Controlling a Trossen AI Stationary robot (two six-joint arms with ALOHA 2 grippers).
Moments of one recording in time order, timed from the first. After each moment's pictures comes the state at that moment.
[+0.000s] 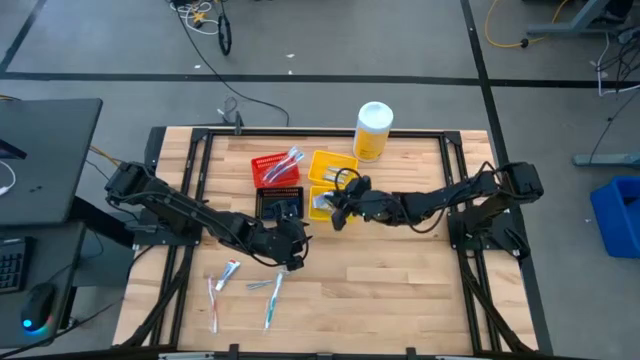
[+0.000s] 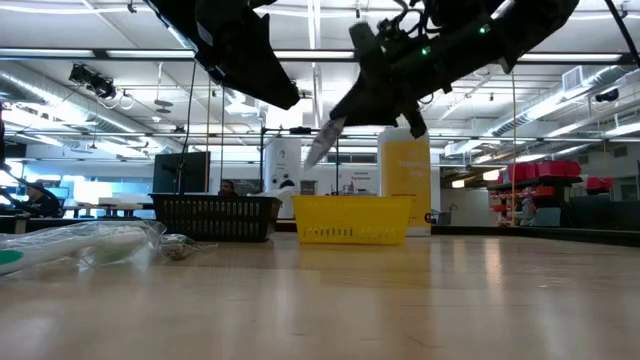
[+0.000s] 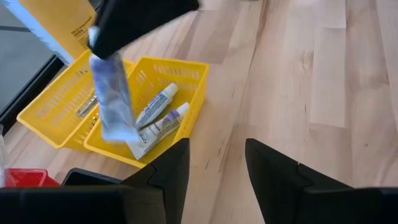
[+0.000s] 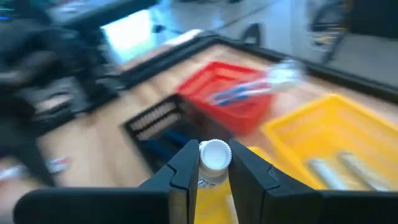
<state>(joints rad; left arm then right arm) -0.36 1.54 0.99 -0.21 -0.64 -0.33 0.08 1.59 0.81 0.39 0.50 0.47</state>
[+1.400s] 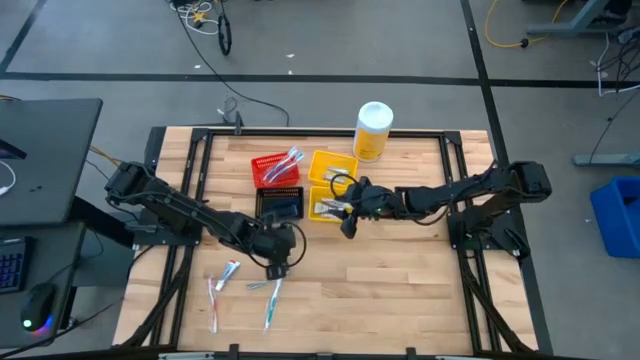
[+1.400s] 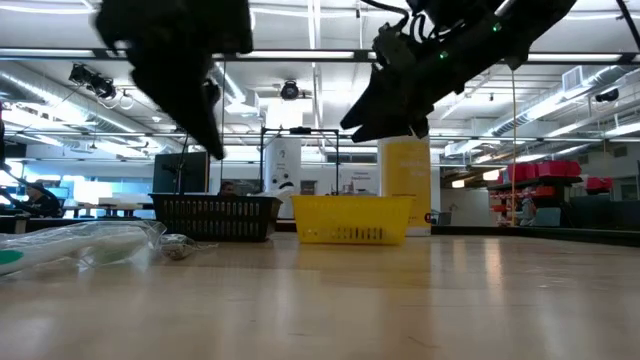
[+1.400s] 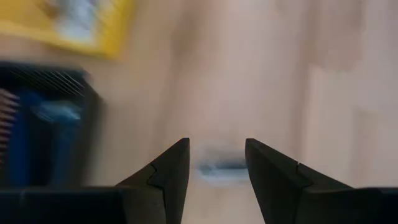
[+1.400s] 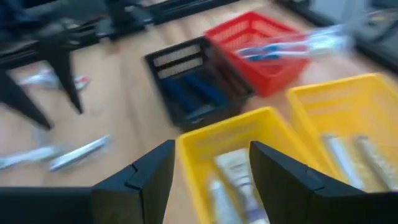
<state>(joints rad) -0.36 1.54 0.99 -0.53 -0.29 -0.47 0.04 1.52 0.81 0.17 0.26 0.31</state>
